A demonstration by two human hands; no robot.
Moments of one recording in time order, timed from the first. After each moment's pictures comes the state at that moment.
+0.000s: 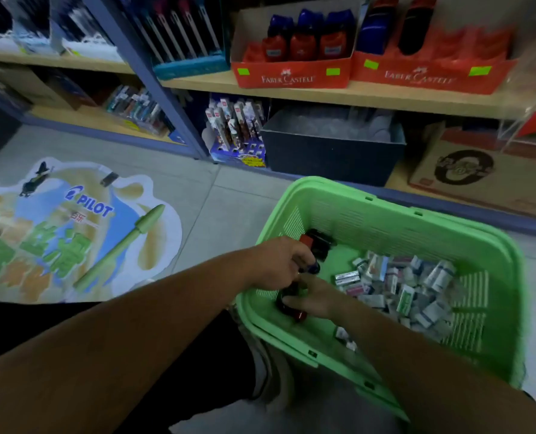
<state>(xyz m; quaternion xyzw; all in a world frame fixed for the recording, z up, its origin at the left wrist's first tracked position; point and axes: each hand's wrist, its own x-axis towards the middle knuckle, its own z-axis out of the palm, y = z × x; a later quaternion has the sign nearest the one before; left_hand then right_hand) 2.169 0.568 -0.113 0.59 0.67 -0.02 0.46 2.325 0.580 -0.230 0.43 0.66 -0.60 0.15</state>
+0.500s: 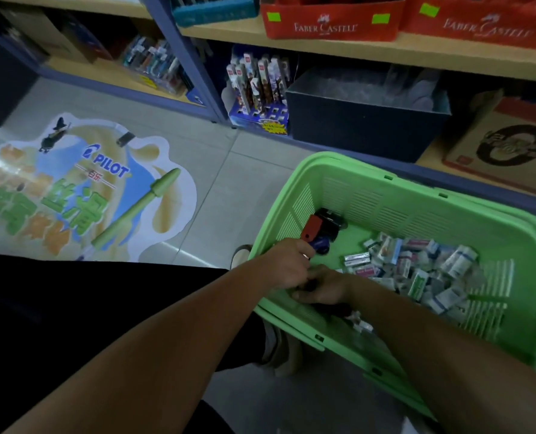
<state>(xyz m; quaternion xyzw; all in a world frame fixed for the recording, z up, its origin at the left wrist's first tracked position) 2.179 0.521 -0.172 0.41 0.74 0.06 0.53 2.319 0.570 -0.253 0.36 0.68 -0.59 0.26</state>
